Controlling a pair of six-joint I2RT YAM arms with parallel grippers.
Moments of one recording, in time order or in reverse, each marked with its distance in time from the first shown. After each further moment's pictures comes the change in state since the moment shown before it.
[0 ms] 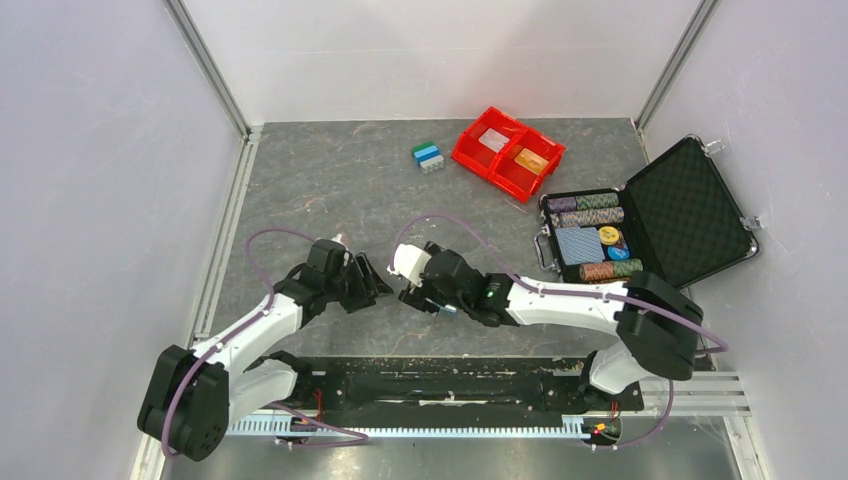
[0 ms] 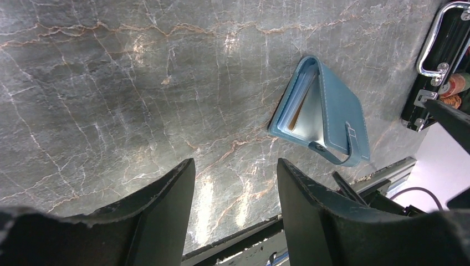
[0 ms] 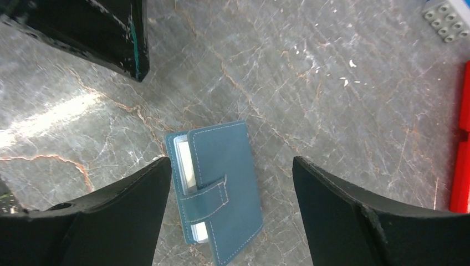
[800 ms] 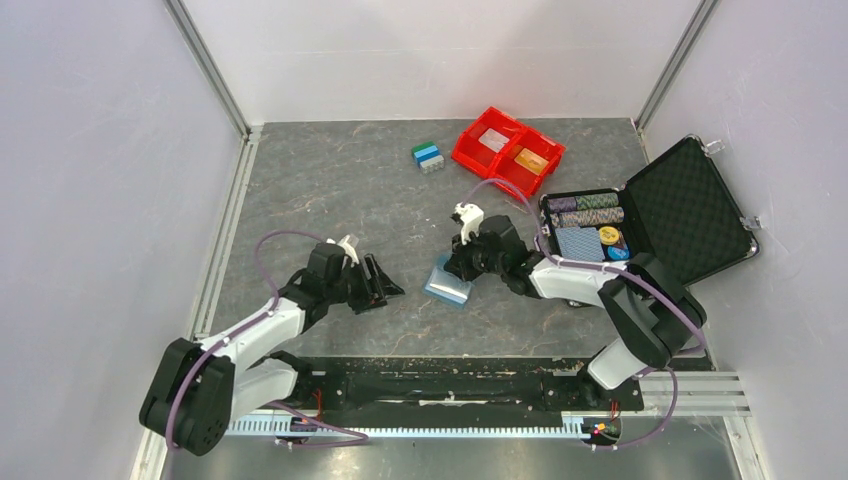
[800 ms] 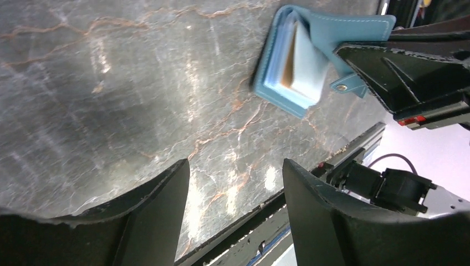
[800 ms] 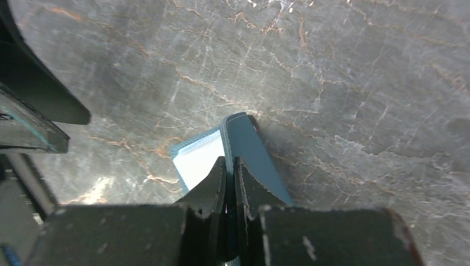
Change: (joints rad) left arm 0.000 0.024 -0.067 0.172 0.141 0.002; right arm -0.402 0.071 -0.151 0.240 -0.456 0.415
